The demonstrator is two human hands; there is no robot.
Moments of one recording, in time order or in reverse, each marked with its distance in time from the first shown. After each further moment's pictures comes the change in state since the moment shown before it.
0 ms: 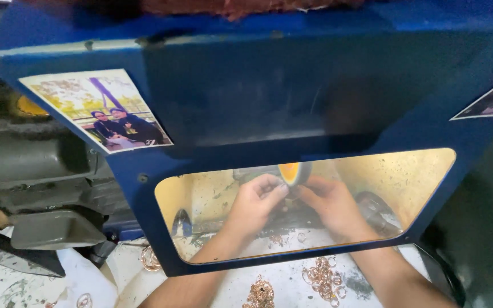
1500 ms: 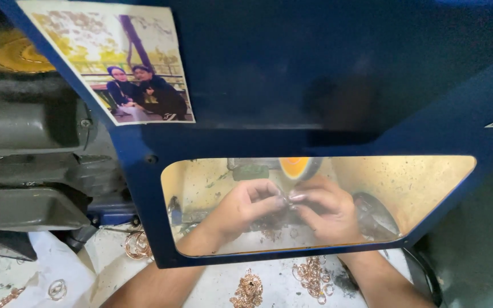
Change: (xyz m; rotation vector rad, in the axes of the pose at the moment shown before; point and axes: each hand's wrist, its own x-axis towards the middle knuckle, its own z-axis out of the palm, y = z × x) left_hand -0.026 0.009 -0.038 0.056 -0.242 0.065; right_hand 0.012 0.042 0.013 -0.078 0.055 -0.901
